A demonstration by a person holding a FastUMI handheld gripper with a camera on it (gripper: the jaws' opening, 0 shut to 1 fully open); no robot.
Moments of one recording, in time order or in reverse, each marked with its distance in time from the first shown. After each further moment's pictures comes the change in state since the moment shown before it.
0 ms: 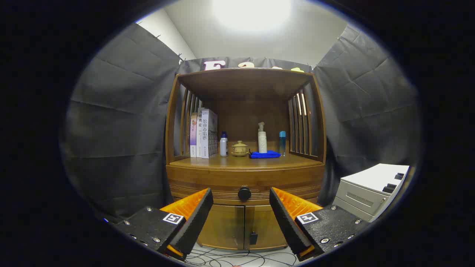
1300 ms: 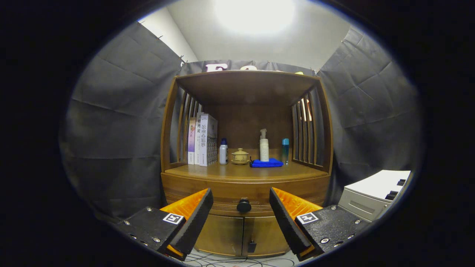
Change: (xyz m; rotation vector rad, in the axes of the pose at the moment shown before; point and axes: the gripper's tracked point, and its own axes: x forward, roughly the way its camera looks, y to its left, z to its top) arm 0.052 0.002 0.014 -0.018 -0.036 0.010
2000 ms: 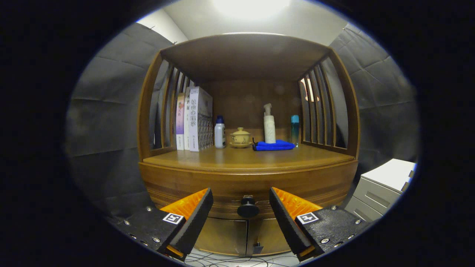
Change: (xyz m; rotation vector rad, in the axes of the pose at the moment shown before) arm 0.091 0.000 -0.076 0.030 0.164 0.001
